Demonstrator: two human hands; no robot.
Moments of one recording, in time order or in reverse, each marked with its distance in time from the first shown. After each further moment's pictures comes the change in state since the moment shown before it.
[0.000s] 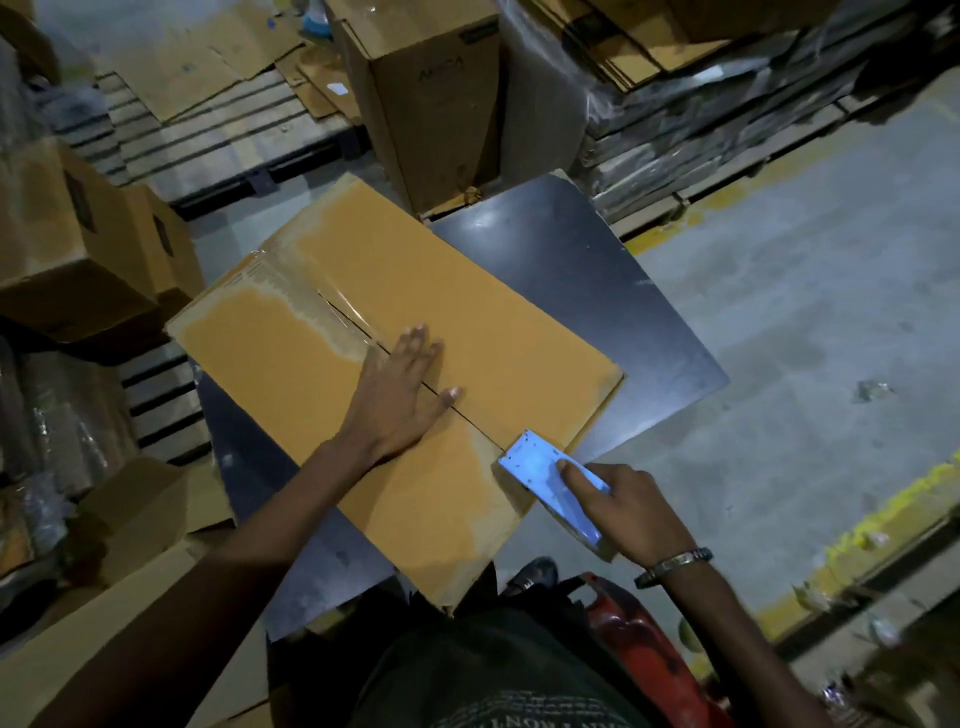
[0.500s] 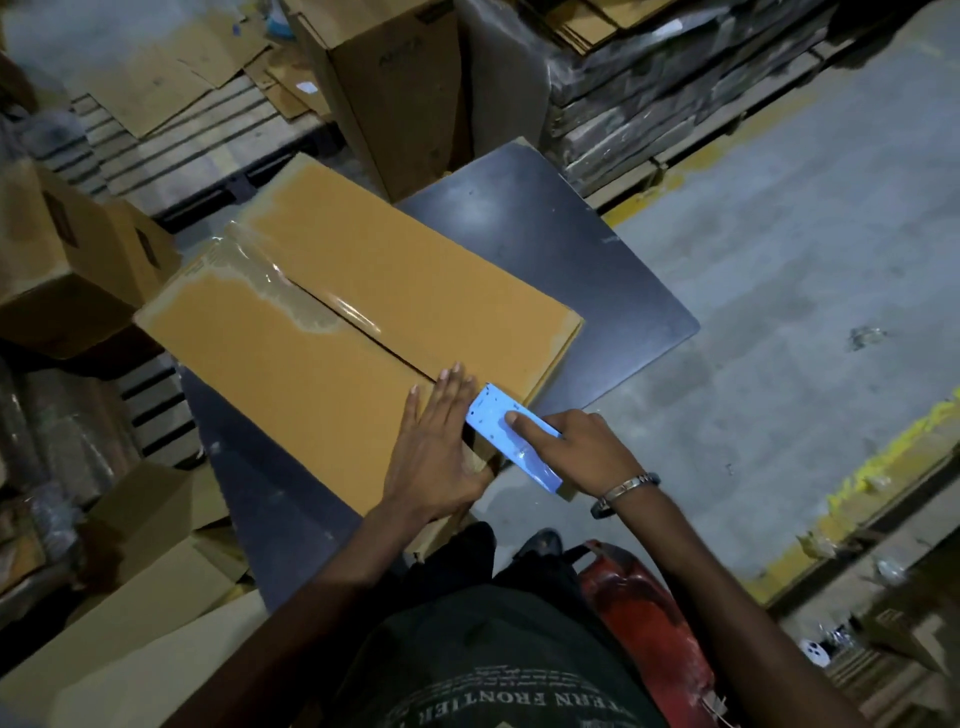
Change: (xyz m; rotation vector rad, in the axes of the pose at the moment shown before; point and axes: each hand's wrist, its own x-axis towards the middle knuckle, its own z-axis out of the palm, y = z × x) left_hand -0.083 0.110 0.068 -0.020 0.053 0.104; right_hand 0.002 0.021 0.008 0.012 -0.055 -0.004
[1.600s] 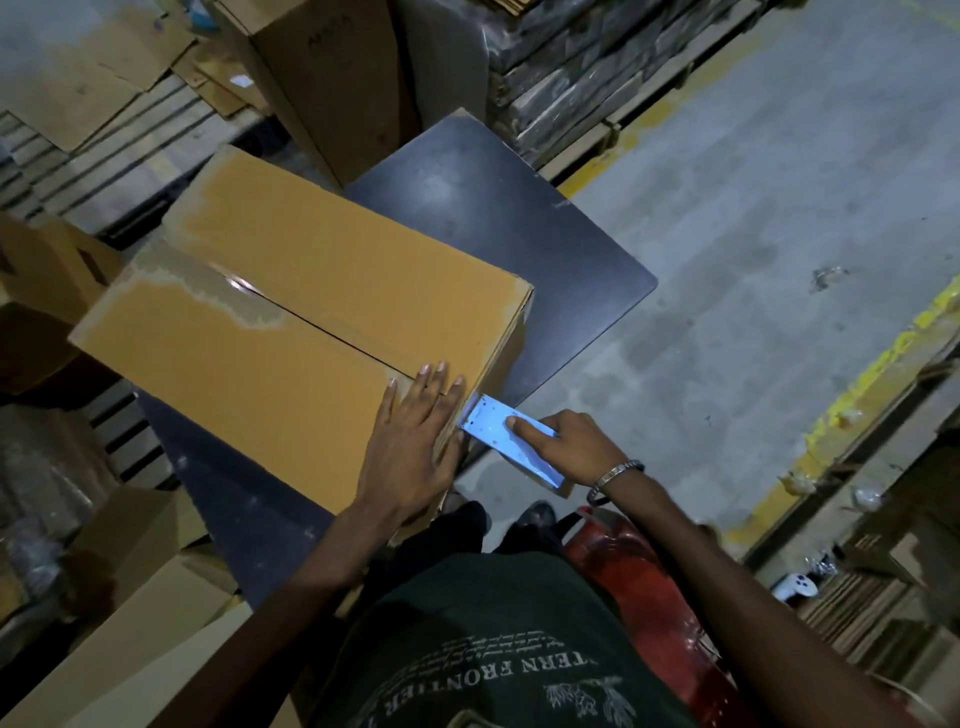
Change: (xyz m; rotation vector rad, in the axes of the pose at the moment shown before) left_hand -0.010 0.011 0.010 0.081 0.045 0.144; right_hand -0.001 0.080 0.019 0.093 0.004 0.071
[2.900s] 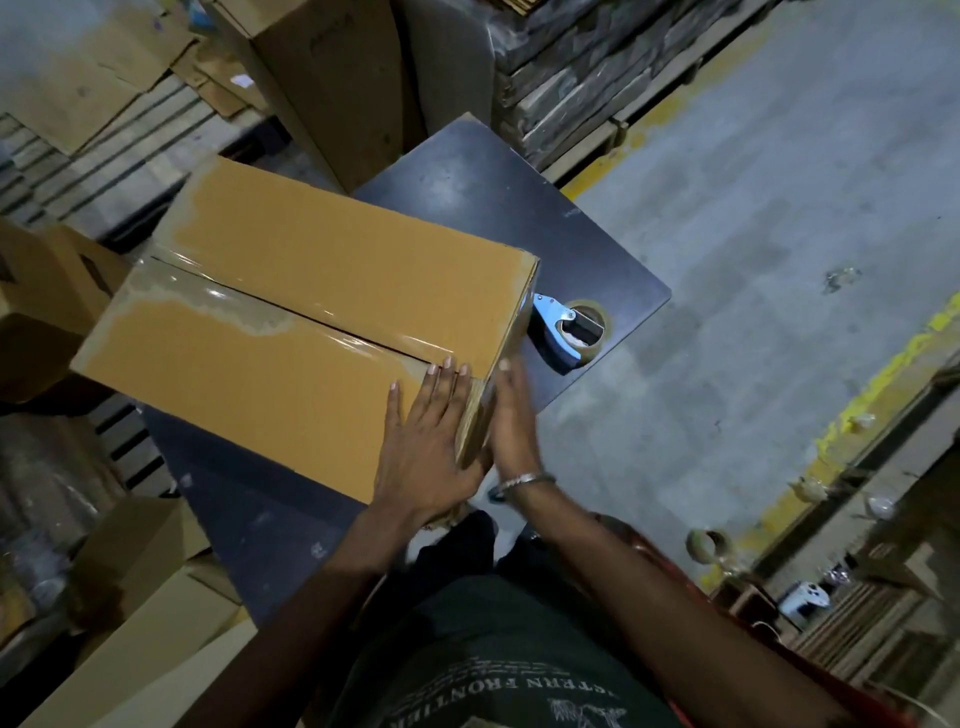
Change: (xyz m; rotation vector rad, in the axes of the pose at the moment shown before) left_hand 0.035 0.000 -0.003 0.149 -0.178 -0.089; right_hand 0.063 -0.085 0.076 0.843 0.384 0.024
